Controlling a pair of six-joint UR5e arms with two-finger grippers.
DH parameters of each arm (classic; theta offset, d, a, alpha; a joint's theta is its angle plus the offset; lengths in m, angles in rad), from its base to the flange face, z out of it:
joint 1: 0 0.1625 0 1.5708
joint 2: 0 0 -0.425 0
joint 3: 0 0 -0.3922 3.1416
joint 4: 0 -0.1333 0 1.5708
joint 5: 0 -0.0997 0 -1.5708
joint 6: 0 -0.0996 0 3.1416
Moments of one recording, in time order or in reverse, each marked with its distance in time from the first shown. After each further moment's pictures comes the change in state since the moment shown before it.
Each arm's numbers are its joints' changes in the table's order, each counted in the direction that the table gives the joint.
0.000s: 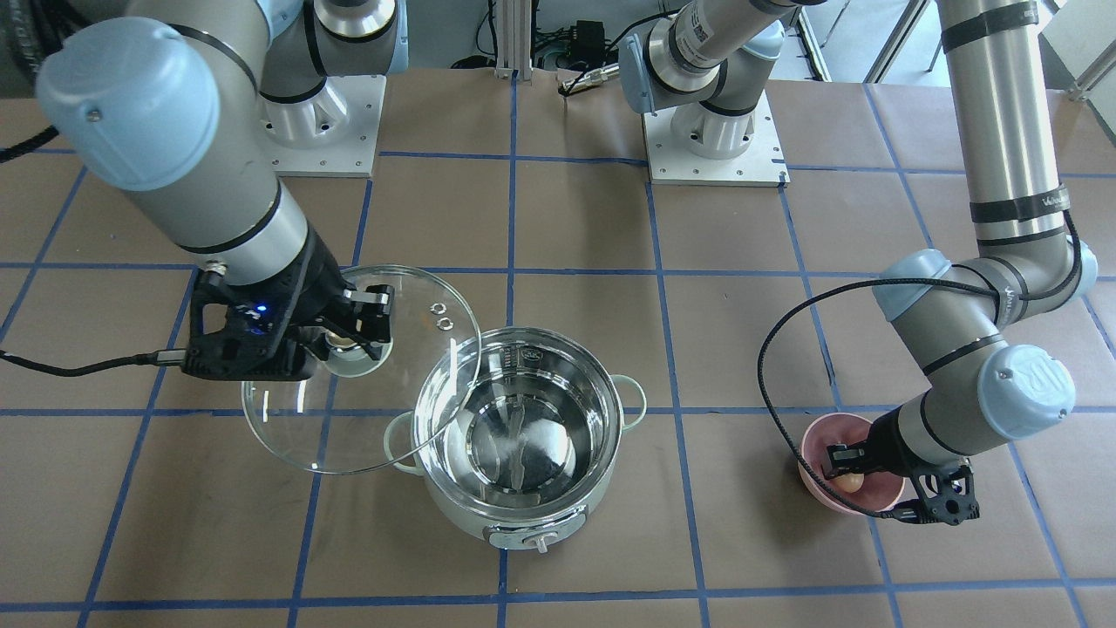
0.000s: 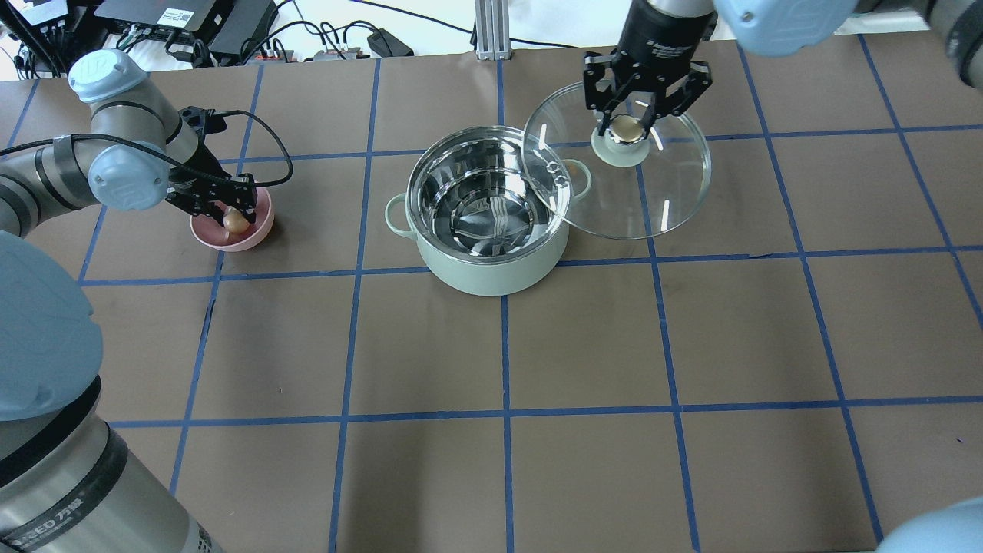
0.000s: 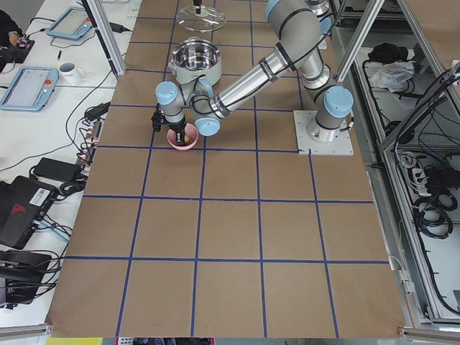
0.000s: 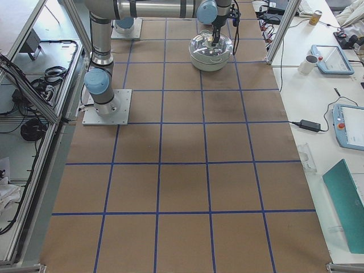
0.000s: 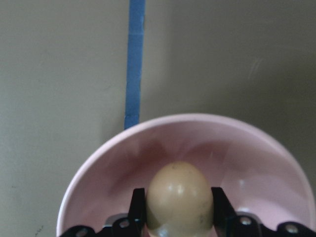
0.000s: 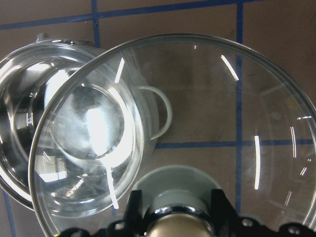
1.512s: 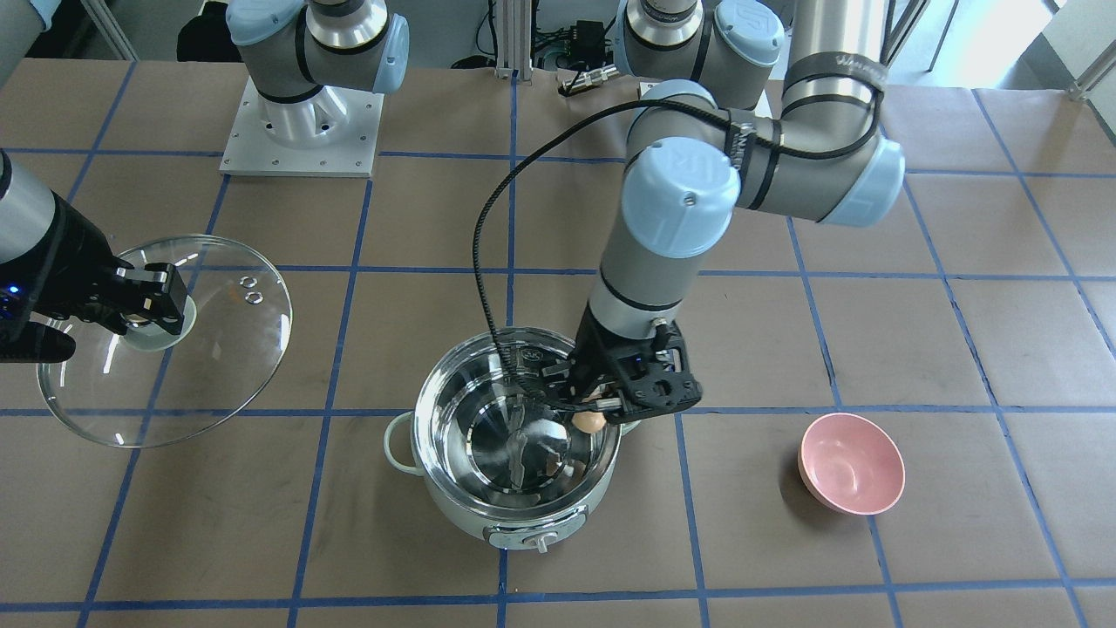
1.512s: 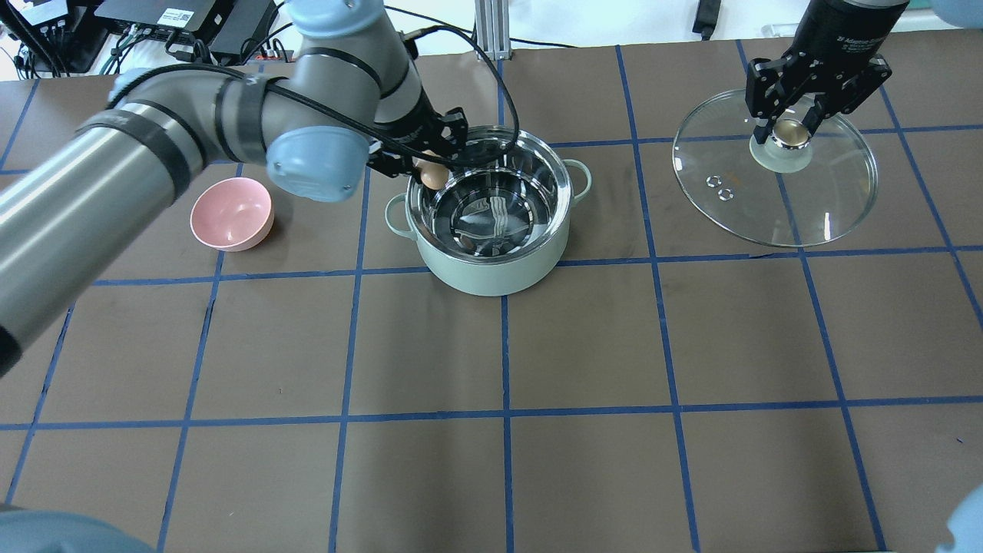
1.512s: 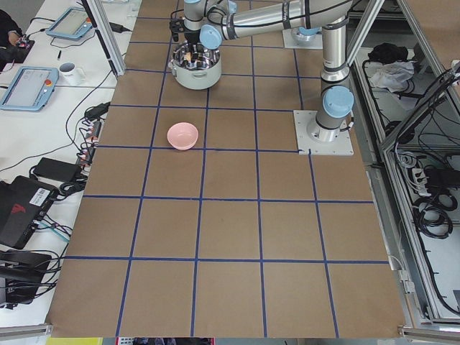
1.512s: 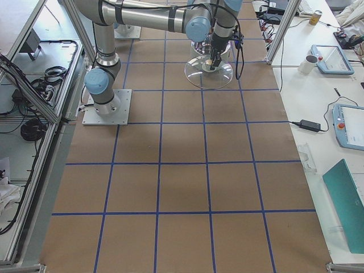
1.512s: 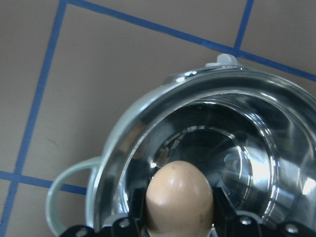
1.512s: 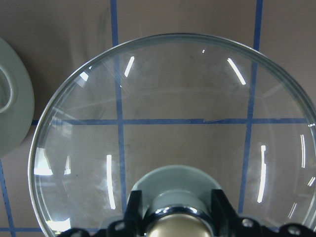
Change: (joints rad) left arm -0.535 0.199 0.042 0.020 0.060 0.741; right arm -0.254 -0.071 0.052 -0.106 0.132 0.306
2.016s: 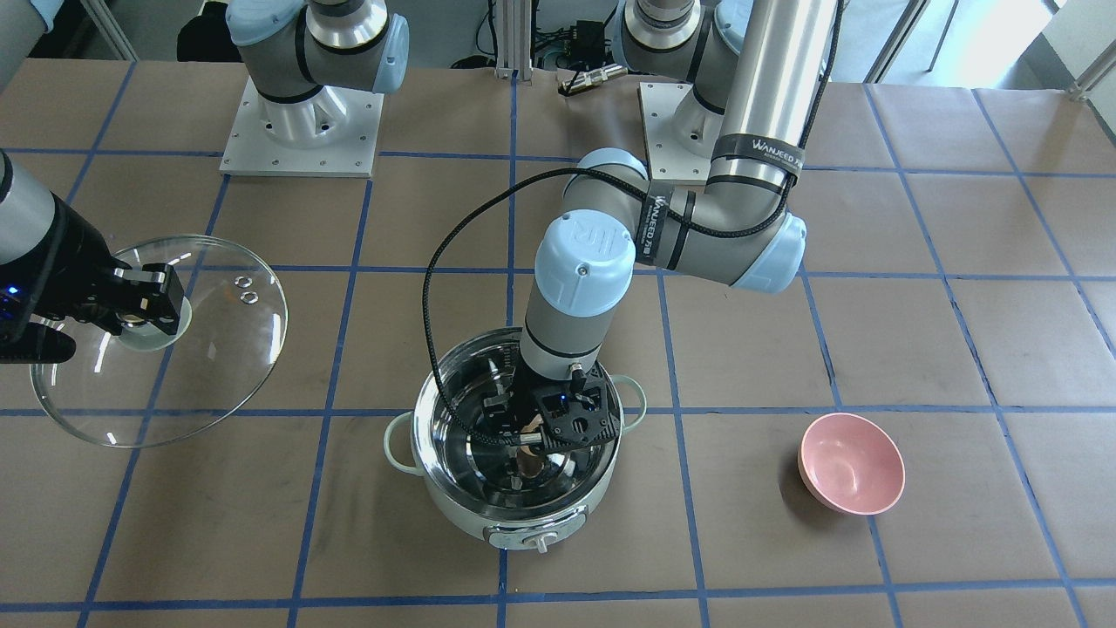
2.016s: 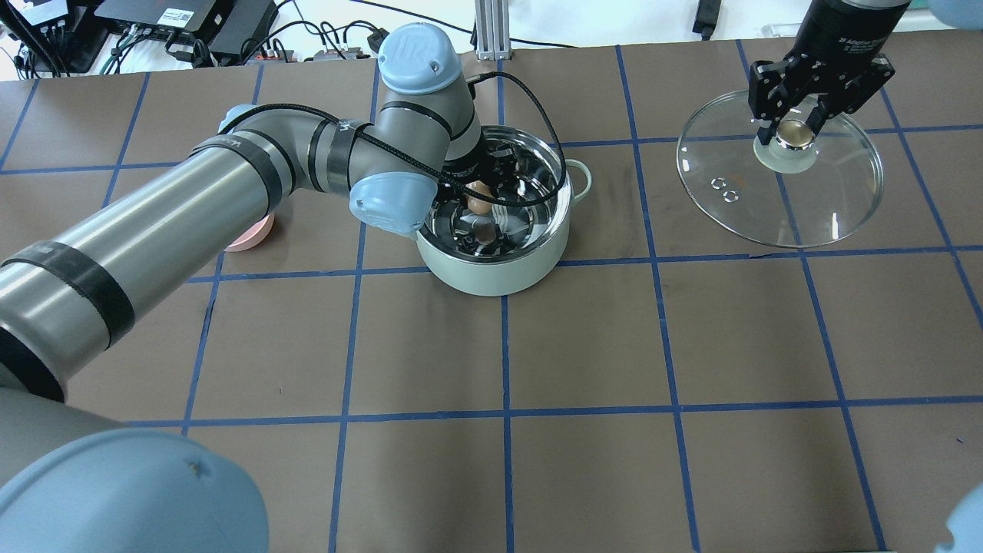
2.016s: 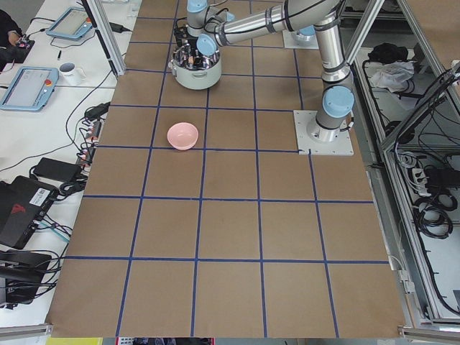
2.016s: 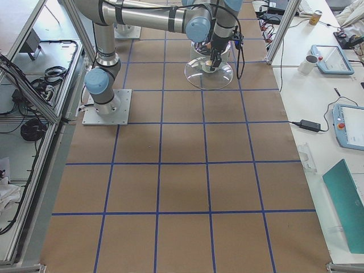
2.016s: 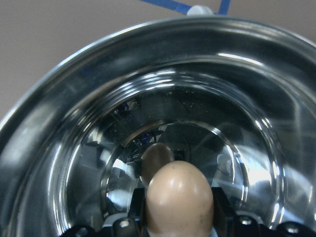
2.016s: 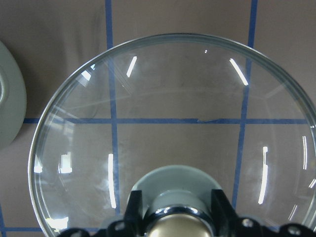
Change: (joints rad) left arm -0.082 -0.135 -0.001 -0.129 -0.010 0.048; right arm 0.001 0.000 0.002 0.003 0.021 0.011
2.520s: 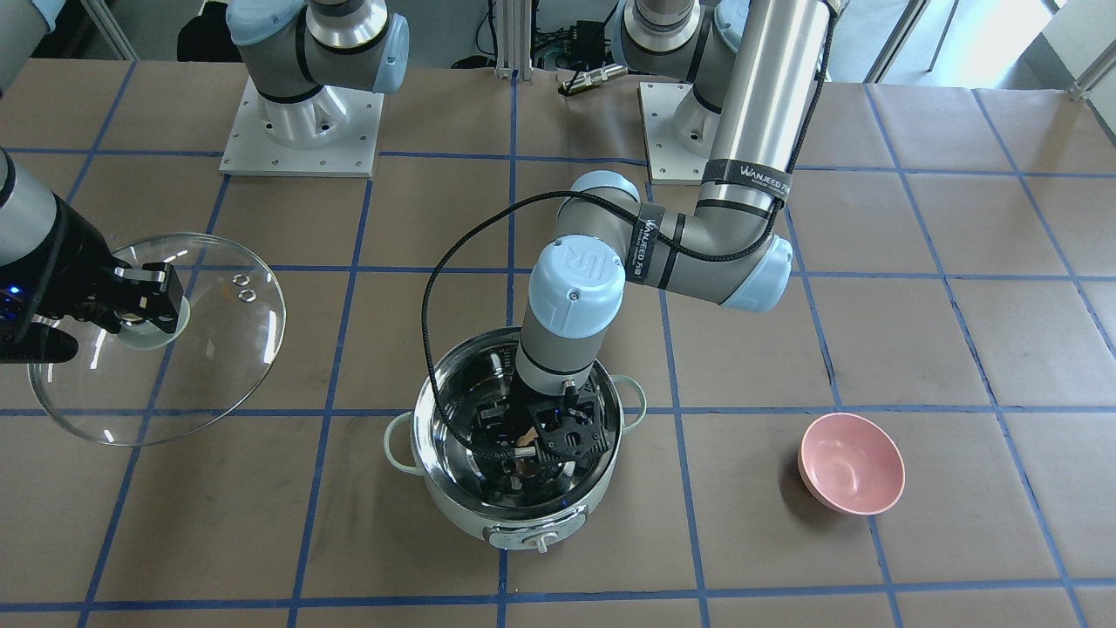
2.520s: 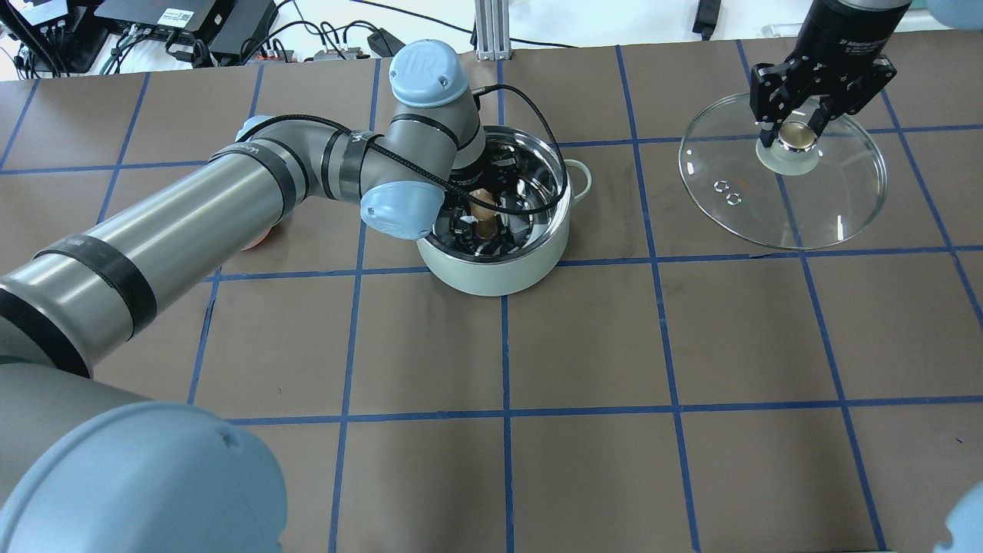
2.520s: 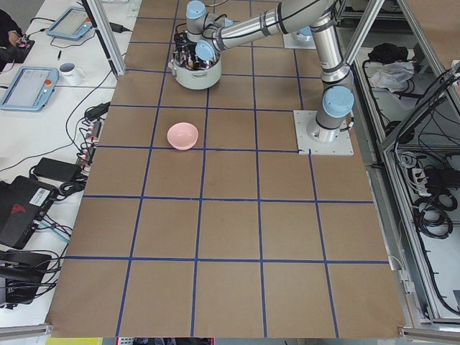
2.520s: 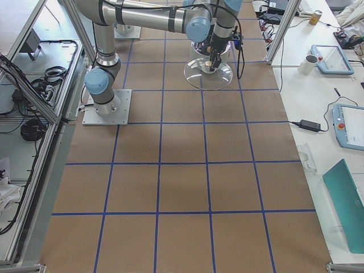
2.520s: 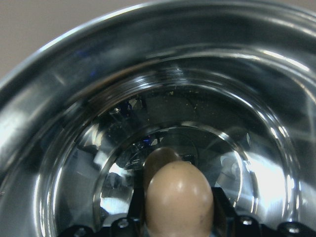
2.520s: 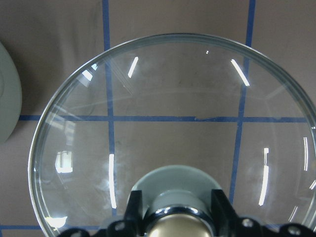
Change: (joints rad) left arm -0.003 -0.039 -0.001 -0.030 -0.001 -0.002; right arm 0.002 0.002 0.000 -0.005 0.013 0.005
